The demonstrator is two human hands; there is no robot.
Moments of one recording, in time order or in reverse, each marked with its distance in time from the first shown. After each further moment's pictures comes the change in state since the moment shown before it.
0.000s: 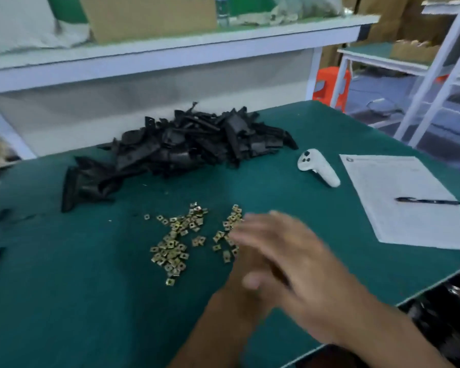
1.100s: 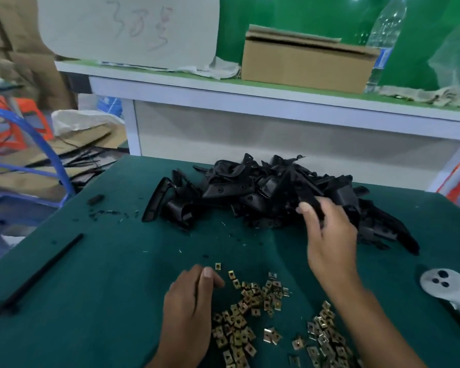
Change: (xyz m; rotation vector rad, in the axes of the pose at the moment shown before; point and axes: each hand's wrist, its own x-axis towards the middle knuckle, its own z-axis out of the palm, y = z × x) left_hand -0.043 -0.190 -0.085 -0.158 0.897 -0.473; right_hand 0.228 0.082 0.113 0.234 0.416 0.160
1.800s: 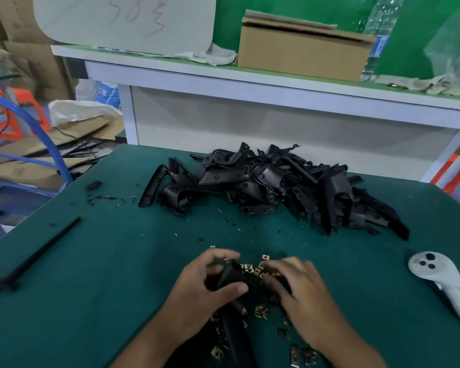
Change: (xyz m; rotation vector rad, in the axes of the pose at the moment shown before) left_hand -0.003 0.011 -0.007 -0.428 -0.526 -0.144; right_hand -0.094 0.009 -0.024 -0.242 -0.756 0.087
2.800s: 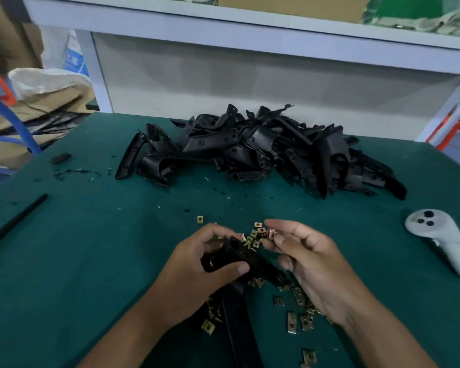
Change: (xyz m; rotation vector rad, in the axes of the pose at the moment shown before) left_hand 0.000 -0.007 0.004 0.136 -0.105 0.045; right_hand -0.006 -0.007 -0.006 1.206 0.057 0.261
